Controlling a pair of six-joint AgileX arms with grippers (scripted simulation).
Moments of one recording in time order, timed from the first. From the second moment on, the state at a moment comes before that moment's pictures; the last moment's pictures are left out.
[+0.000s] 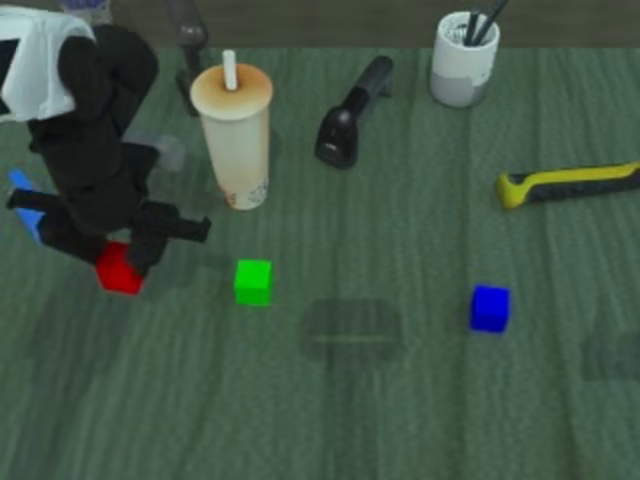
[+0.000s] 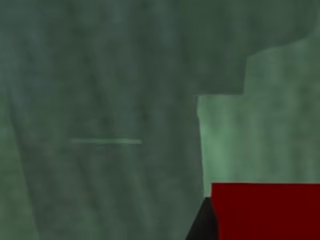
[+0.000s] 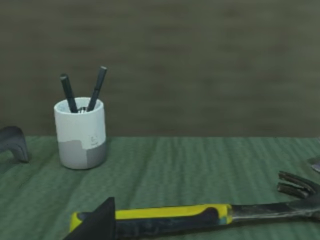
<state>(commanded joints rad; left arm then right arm) -0.28 1.91 1.34 -0.98 0.00 -0.02 0.00 0.00 0.00 0.00 0.00 0.00</state>
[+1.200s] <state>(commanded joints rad) -0.78 1.74 1.15 -0.96 -0.03 -0.78 0.00 0.00 0.00 0.00 0.00 0.00</state>
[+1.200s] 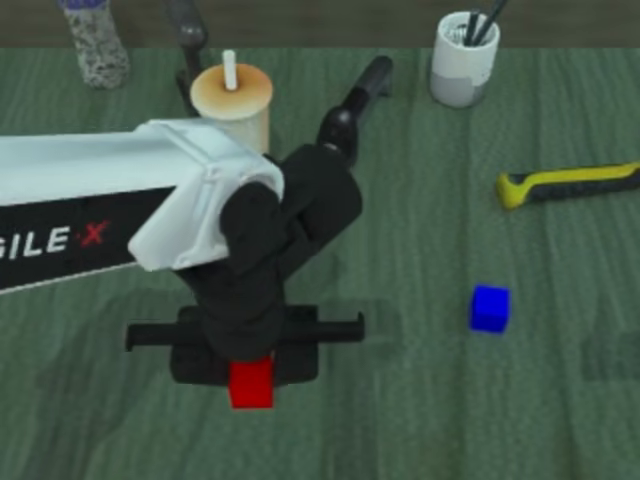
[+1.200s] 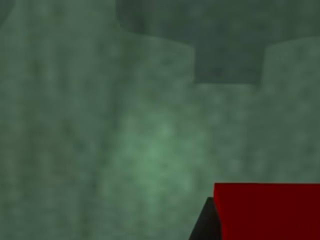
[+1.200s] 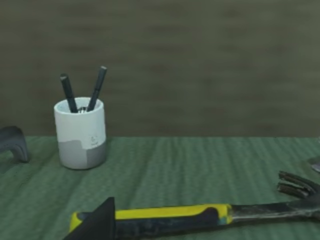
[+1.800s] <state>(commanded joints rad) -0.78 1.84 1.01 -0.72 -0.03 -0.78 0.00 0.00 0.00 0.00 0.00 0.00</state>
